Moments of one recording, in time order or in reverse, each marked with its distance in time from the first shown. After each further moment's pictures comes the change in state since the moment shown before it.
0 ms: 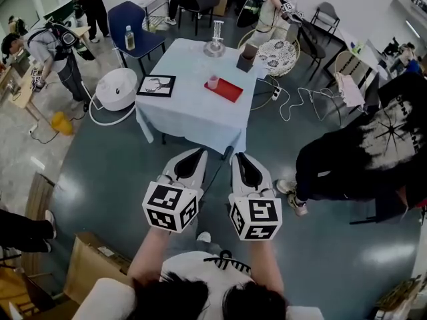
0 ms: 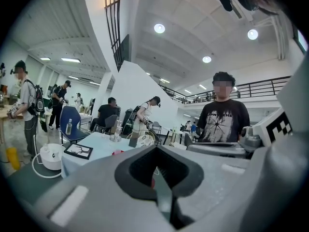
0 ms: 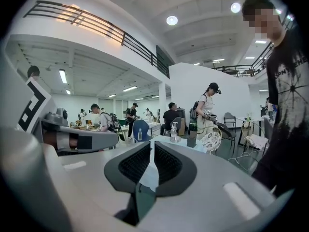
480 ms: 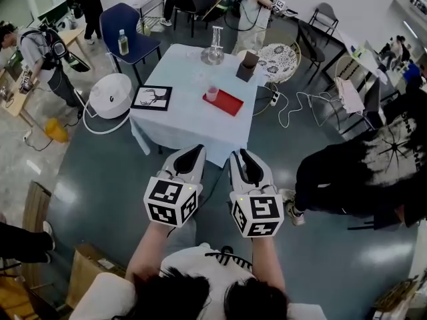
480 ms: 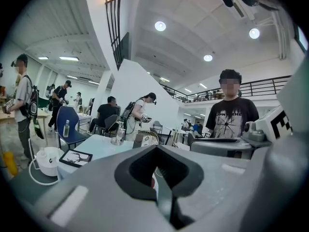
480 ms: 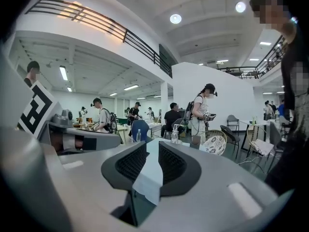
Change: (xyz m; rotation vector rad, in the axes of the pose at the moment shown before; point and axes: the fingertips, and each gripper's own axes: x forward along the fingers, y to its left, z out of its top) left arm 0.077 0.069 0.023 0.011 0.014 -0.001; right arm 0.094 -0.021 0.025 -0.036 0.000 0.011
